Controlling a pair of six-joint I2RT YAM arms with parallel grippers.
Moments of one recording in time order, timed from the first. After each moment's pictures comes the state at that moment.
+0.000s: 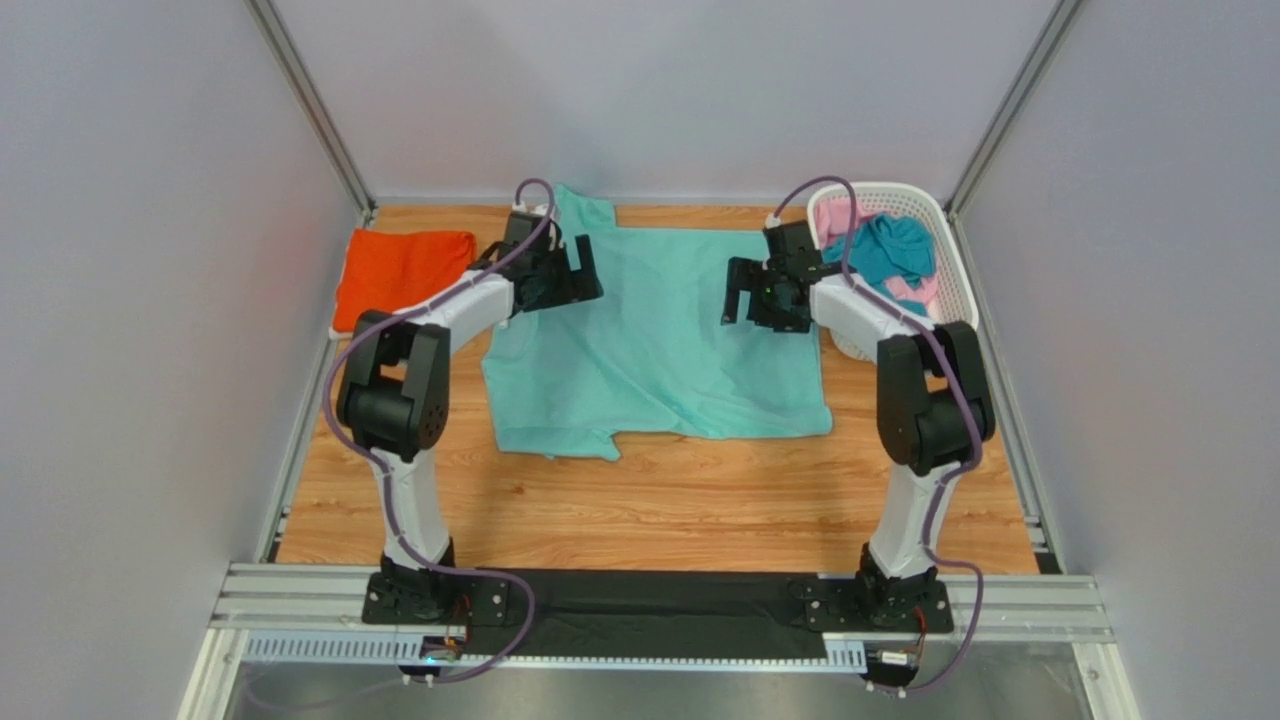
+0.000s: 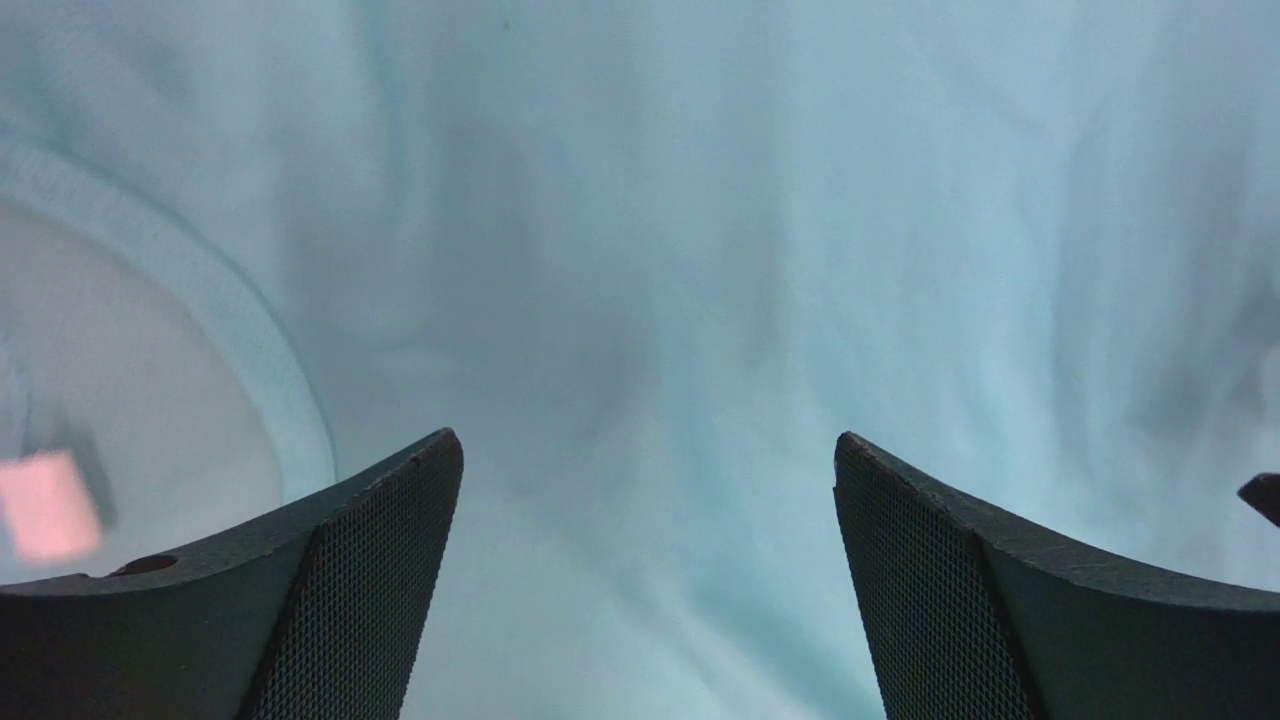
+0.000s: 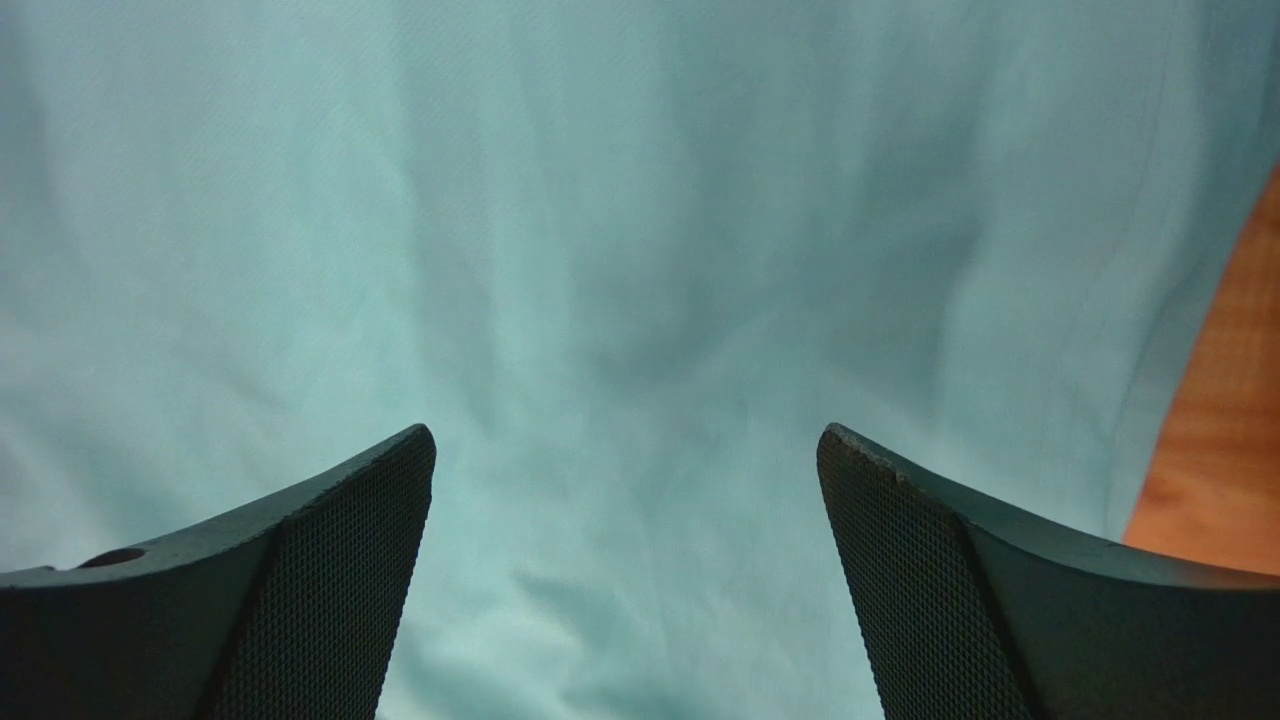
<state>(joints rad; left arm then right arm) -0.29 1.98 1.41 -0.18 0.09 -0.42 0.27 1.93 1.39 -0.40 -0.05 0.37</state>
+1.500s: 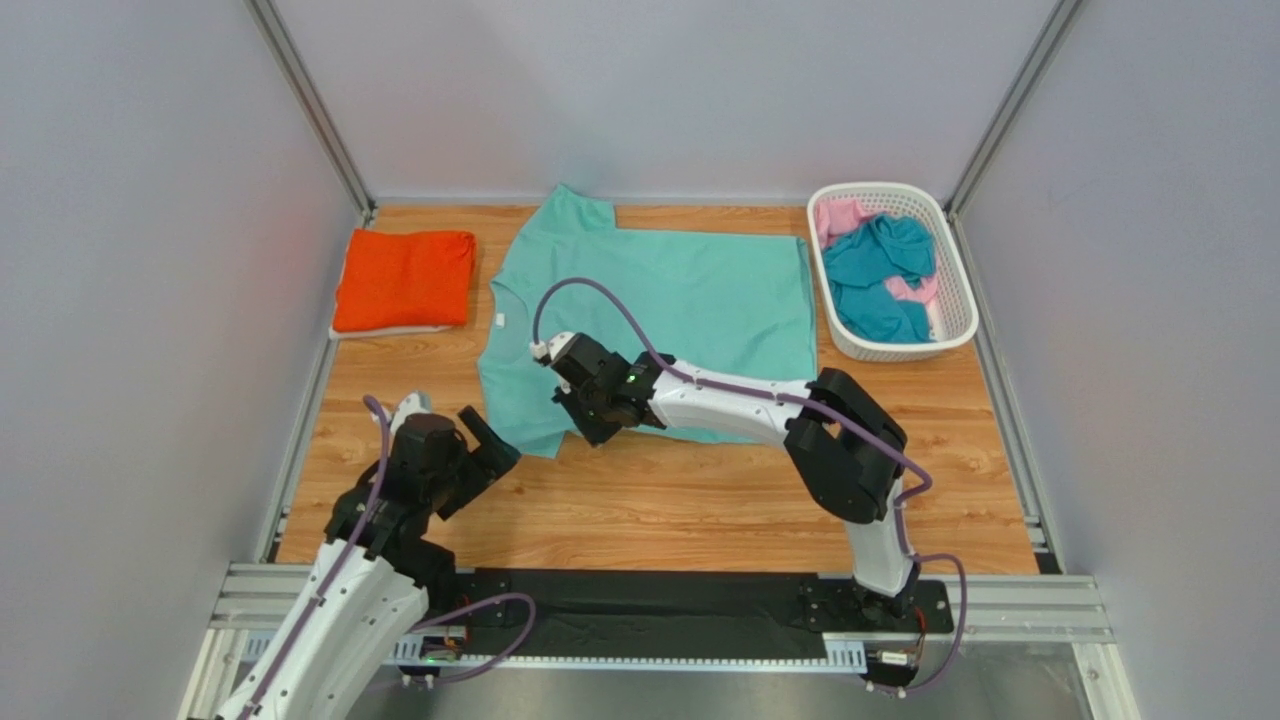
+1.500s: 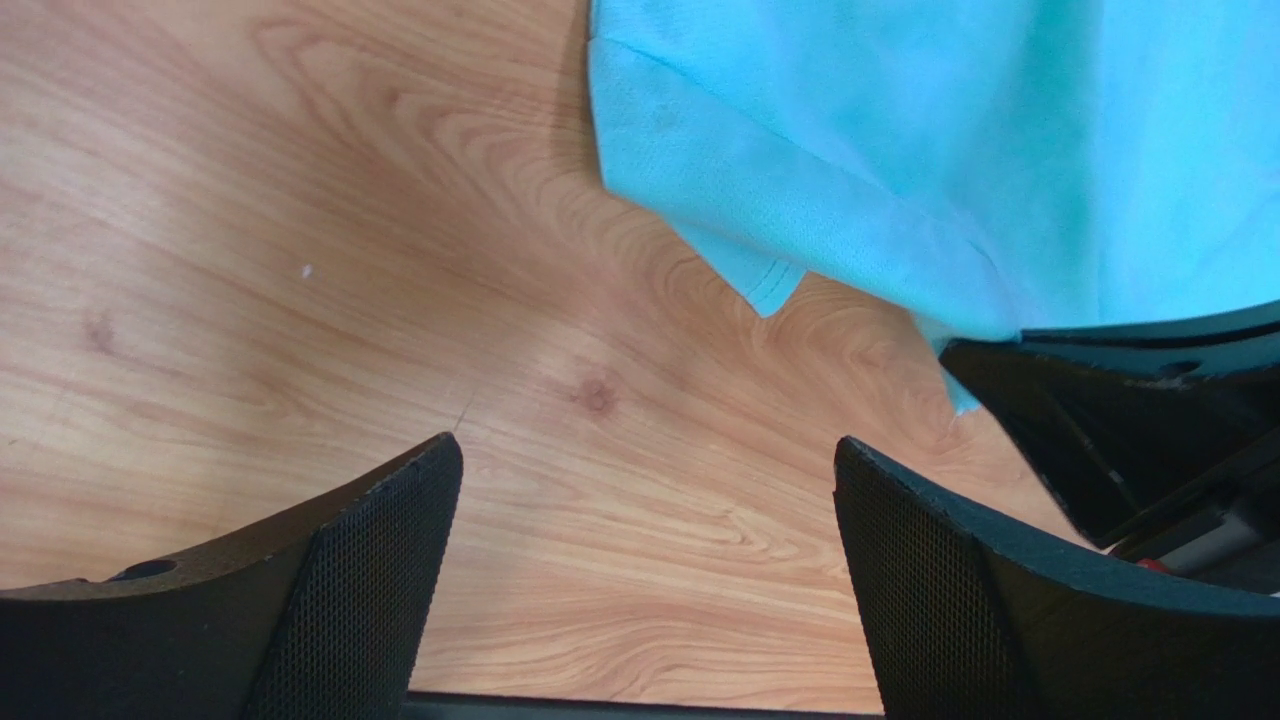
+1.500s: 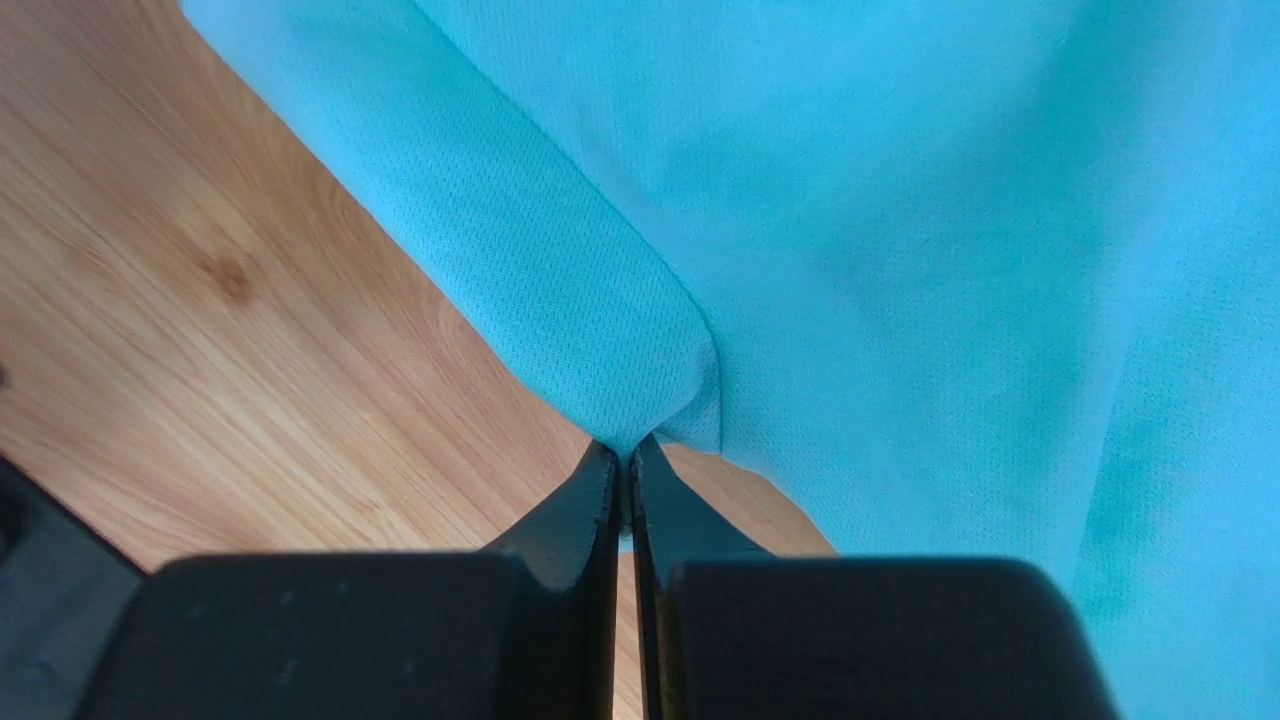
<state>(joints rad) -0.33 0.45 0.43 -0.82 -0.11 -0.94 1.04 1.98 1.46 -0.47 0.05 0.22</state>
